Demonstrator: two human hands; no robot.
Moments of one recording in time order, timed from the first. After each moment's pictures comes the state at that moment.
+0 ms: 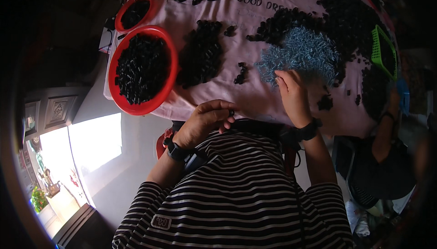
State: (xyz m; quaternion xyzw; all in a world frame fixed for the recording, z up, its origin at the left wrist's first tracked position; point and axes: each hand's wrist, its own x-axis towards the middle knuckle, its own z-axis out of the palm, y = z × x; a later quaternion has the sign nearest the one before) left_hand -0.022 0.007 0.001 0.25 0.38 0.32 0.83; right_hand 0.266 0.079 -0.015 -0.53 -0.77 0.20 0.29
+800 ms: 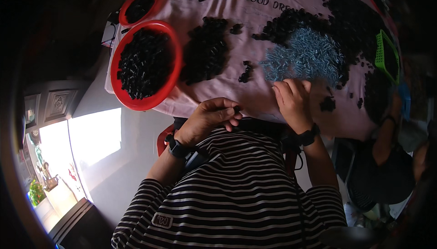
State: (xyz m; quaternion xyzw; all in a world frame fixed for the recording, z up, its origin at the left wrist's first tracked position) left_hand -0.021 0.005 -0.001 0.23 0.35 0.34 0.84; right_hand 0.257 0.063 -0.002 -0.44 -0.86 0.00 0.24
